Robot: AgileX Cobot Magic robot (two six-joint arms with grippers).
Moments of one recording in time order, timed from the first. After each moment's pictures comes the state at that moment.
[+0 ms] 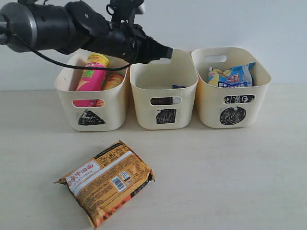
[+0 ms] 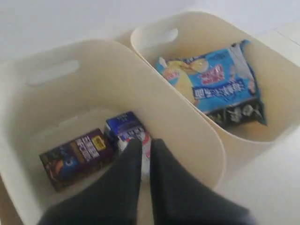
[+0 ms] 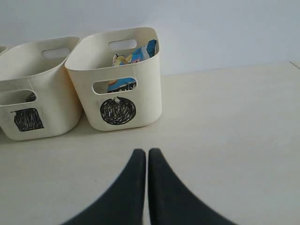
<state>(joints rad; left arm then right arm) -0.49 2.05 -1.71 -0.66 0.34 0.62 0.10 0.36 0.00 0.26 -0.10 -0.11</state>
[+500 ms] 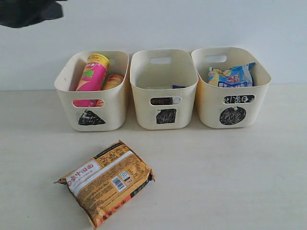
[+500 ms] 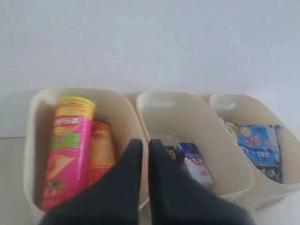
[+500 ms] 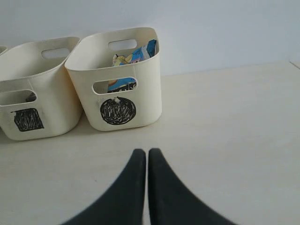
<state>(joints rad) -0.23 1.40 -1.17 -0.69 0.24 0.45 0.10 0.36 0.00 0.26 -0.10 -0.11</state>
